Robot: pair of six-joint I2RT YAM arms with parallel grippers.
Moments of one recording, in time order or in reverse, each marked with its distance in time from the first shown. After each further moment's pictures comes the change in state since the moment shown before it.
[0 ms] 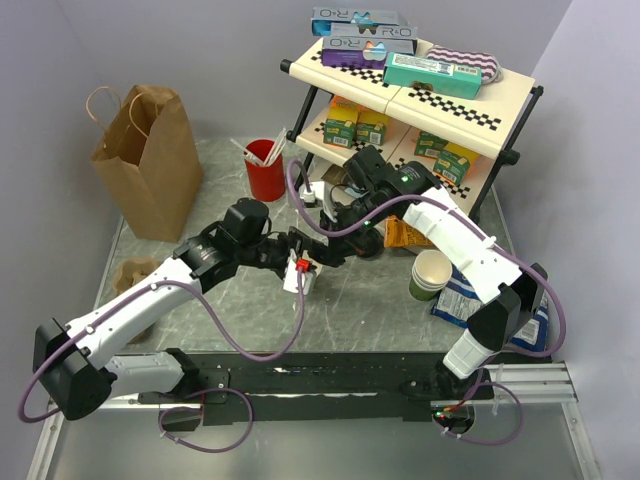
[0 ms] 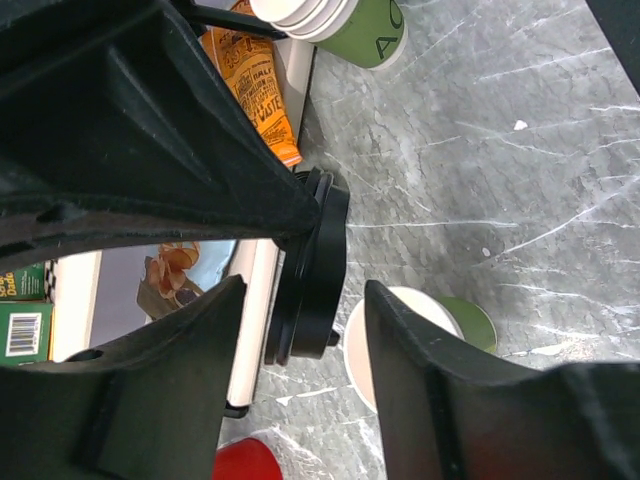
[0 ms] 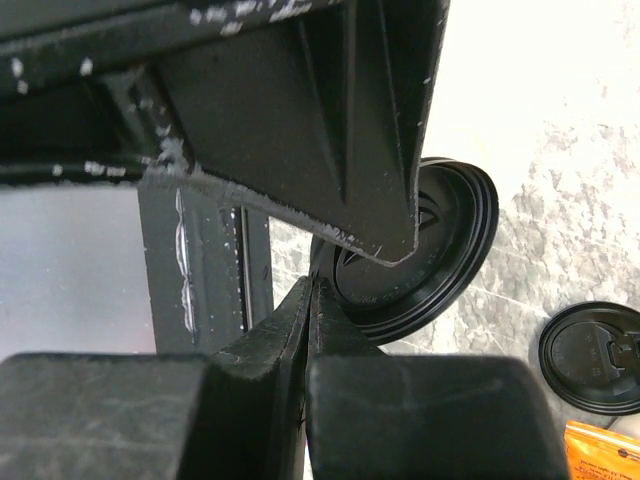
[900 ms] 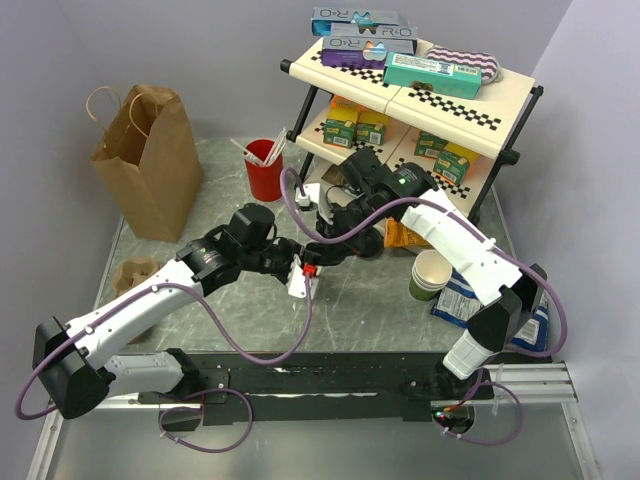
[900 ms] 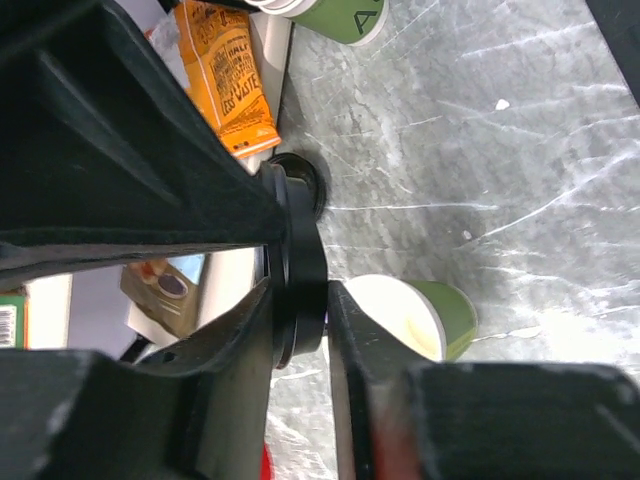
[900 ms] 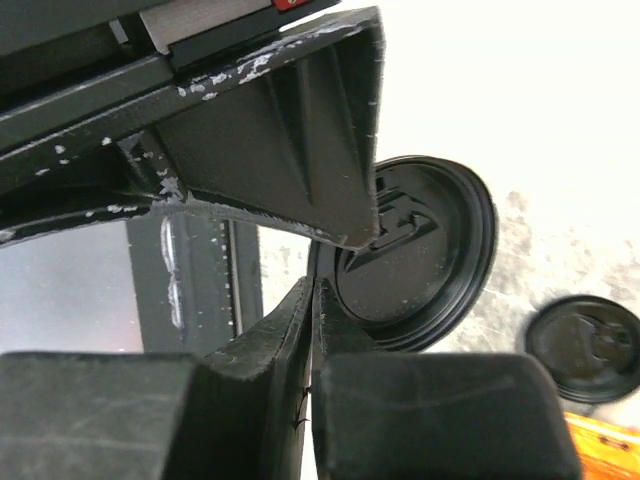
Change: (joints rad) left arm -0.051 0.000 0.002 -0.051 -0.097 0.004; right arm 0.036 -0.001 0.008 0.004 0.059 0.004
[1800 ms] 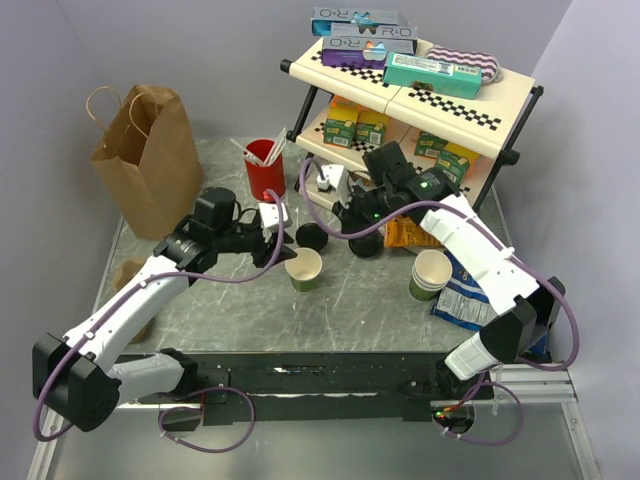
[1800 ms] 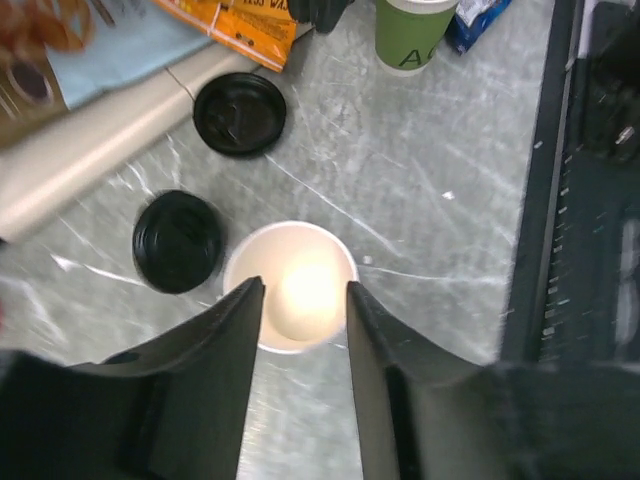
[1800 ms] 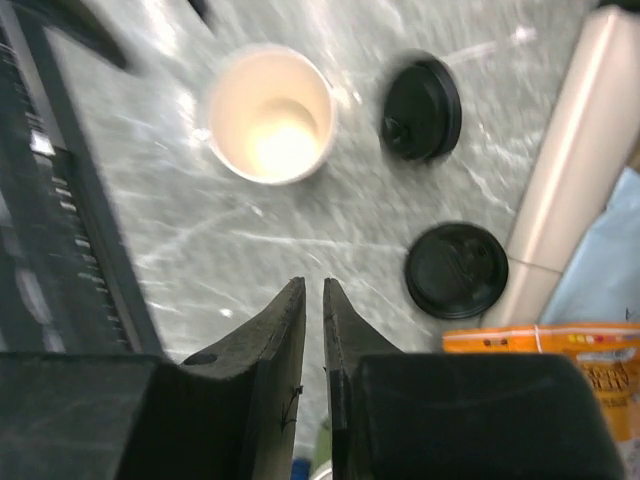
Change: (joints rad) left arm 0.283 -0.027 -0.053 0.104 0.151 -0.751; right arm -0.107 -0.099 -0.090 0.200 0.188 0.059
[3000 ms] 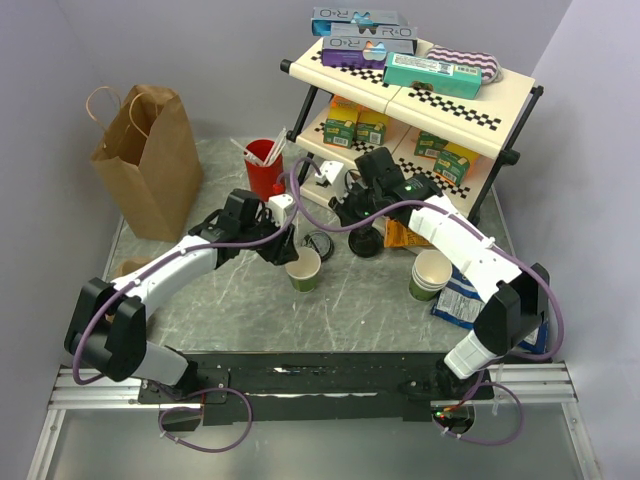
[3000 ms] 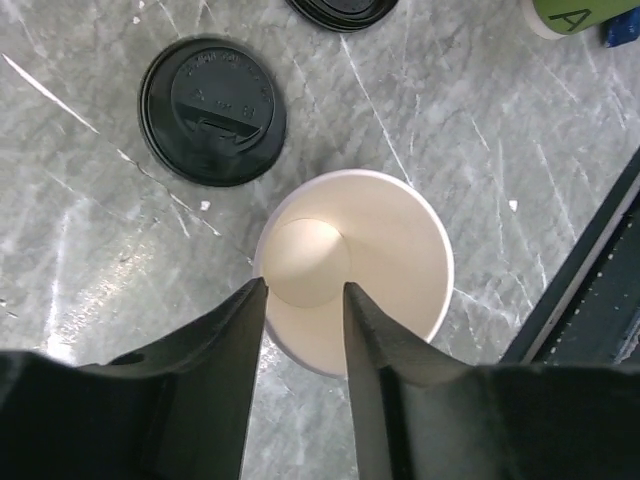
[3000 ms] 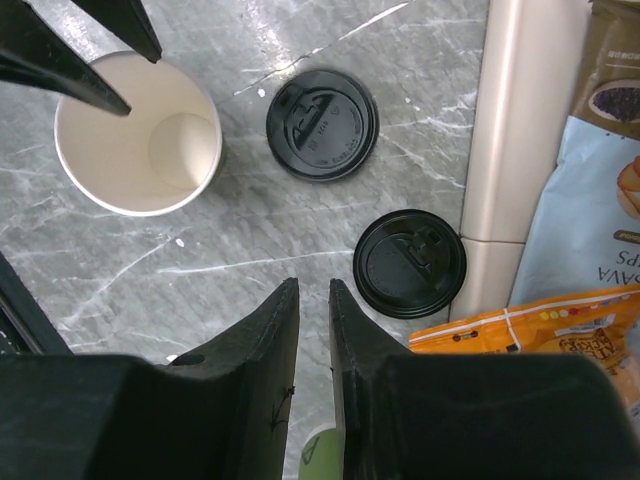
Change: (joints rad) left arm 0.009 0.264 -0.026 0.068 -0.224 -0.392; right arm -0.018 0.051 -0.143 0.231 0.186 0.100
